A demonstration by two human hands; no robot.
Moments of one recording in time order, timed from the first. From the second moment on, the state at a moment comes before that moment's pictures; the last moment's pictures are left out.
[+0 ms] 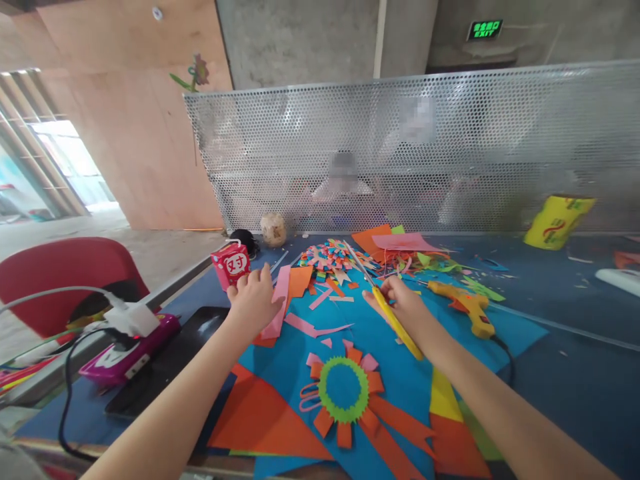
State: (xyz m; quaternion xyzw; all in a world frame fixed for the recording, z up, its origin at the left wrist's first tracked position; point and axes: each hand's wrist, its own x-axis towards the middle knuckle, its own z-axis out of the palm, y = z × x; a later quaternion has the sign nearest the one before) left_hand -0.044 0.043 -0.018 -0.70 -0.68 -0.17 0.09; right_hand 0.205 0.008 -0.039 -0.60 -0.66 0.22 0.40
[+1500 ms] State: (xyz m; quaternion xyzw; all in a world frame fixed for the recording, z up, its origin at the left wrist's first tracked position) left_hand 0.009 0.068 -0.041 -0.85 -0.41 -0.19 -0.27; right_hand 0.221 0.012 -0.024 -0.64 -0.65 0.14 0.39
